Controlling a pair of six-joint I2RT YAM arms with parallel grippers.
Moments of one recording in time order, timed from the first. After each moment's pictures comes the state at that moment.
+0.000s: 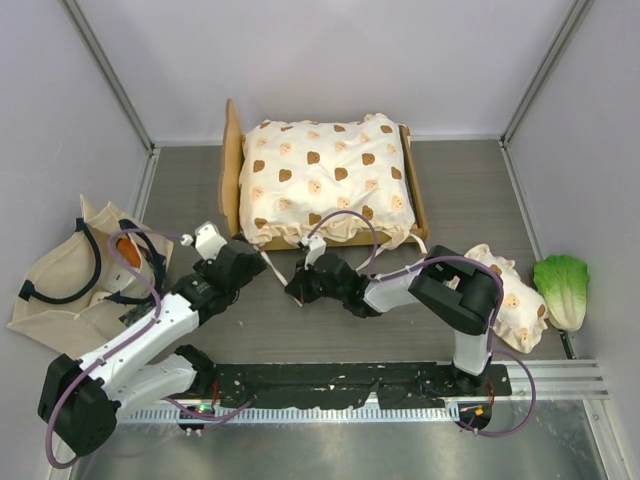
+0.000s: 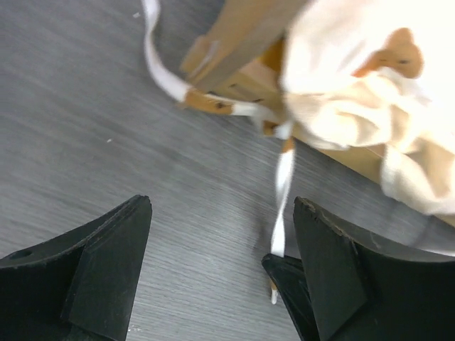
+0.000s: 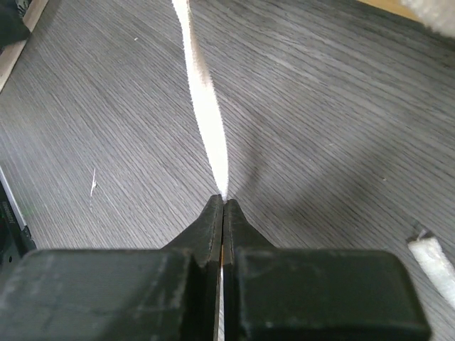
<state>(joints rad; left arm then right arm) -0.61 0.97 0.64 -0.47 -0.56 -0.98 1.00 1.86 0.78 0.63 -0.04 0.55</state>
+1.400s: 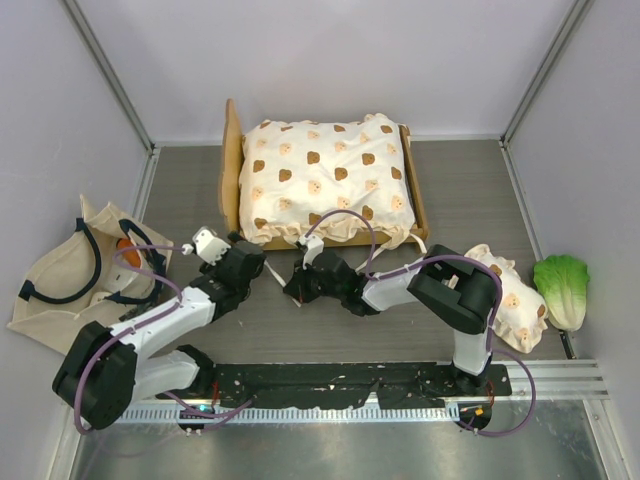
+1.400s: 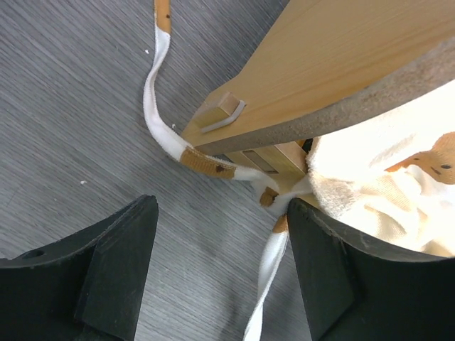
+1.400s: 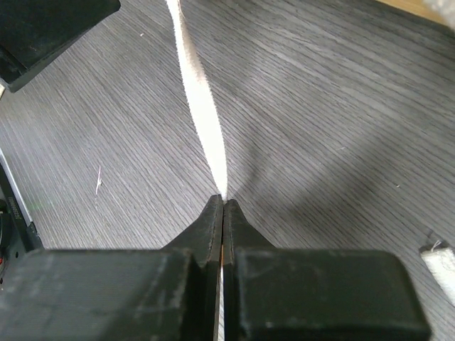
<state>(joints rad) -0.58 1.13 0.50 -0.12 -0.72 -1.18 1.00 1.88 0.81 0.60 -0.07 0.55</state>
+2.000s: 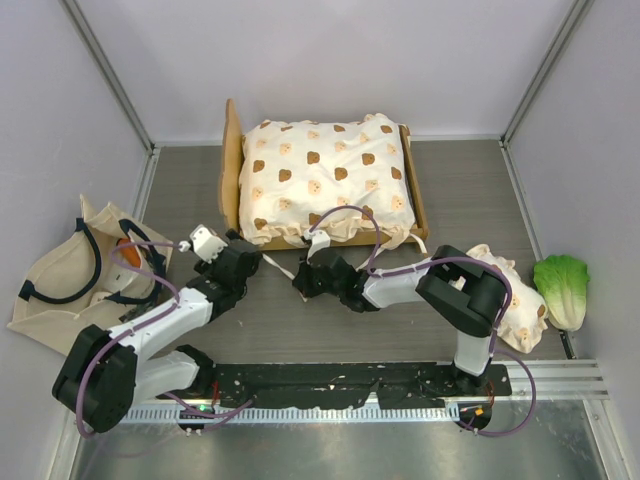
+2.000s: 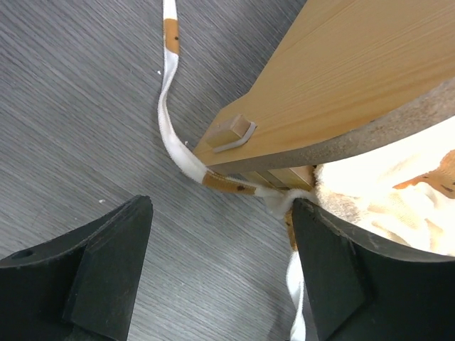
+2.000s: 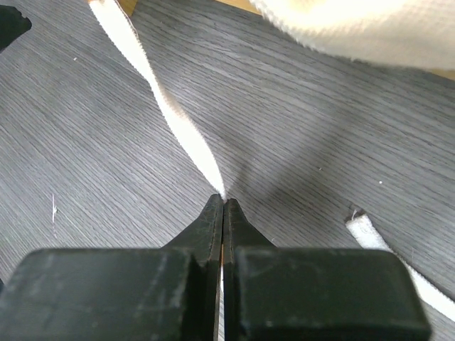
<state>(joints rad) -0.54 1.12 0.48 -0.09 -0.71 -1.10 1.00 1.84 0.85 0.44 0.10 0.58</state>
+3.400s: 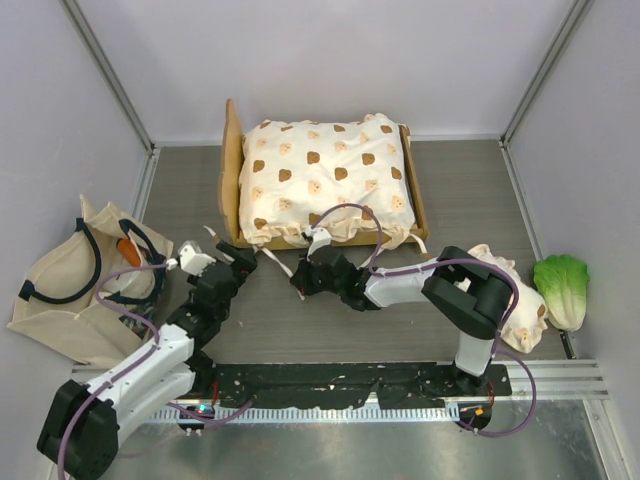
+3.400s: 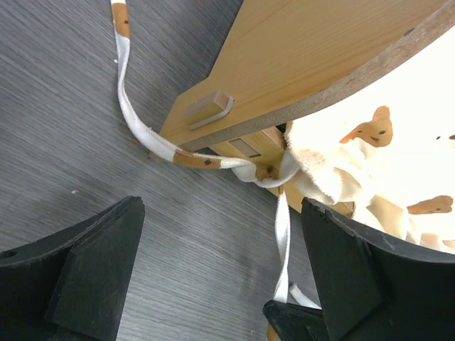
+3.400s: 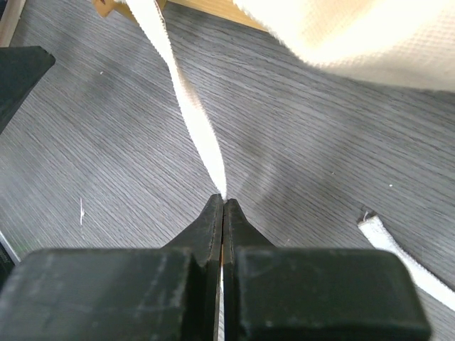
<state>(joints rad) -0.50 0.81 0.24 0.13 -0.55 -1.03 1.00 1.81 0.85 0.42 0.09 0.61</state>
